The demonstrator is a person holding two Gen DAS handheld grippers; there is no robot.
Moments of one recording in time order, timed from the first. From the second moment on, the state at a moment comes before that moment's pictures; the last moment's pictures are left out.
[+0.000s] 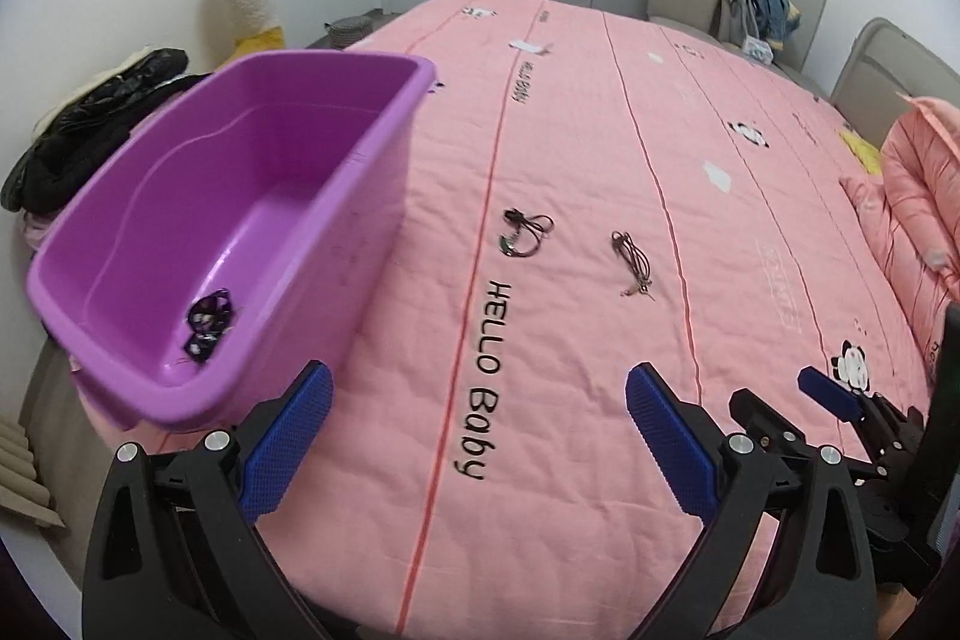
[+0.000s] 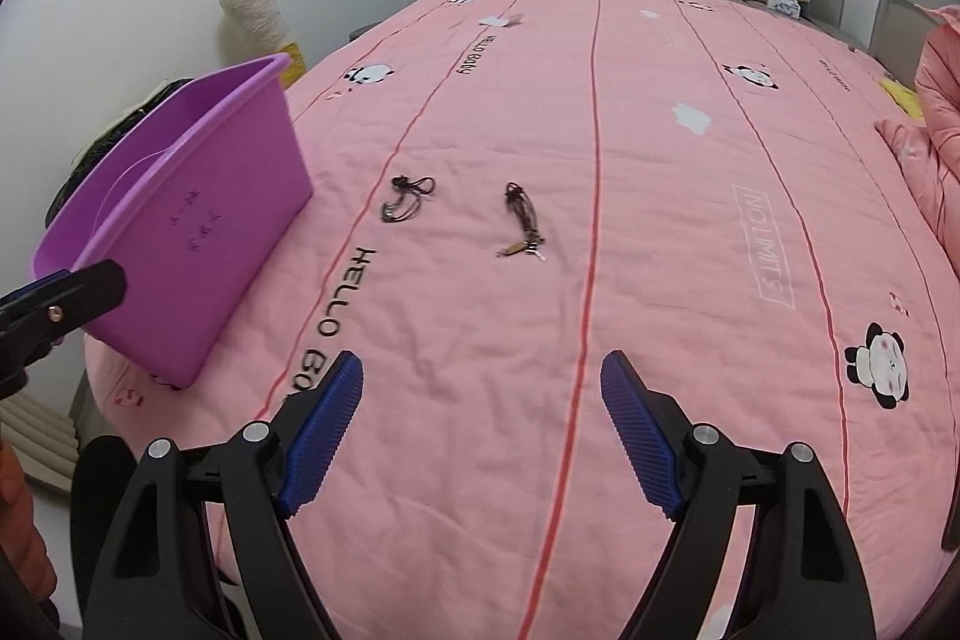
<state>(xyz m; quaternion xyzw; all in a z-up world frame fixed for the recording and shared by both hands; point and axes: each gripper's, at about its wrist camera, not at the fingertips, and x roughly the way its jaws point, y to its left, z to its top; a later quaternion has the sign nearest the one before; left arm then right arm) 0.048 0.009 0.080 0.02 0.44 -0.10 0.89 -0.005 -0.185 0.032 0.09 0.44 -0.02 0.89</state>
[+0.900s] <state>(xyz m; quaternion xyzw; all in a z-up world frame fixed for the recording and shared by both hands) 0.198 -0.053 -0.046 0.04 0.48 -0.08 0.87 0.124 -0.232 -0.059 0.10 0.45 -0.04 0.89</state>
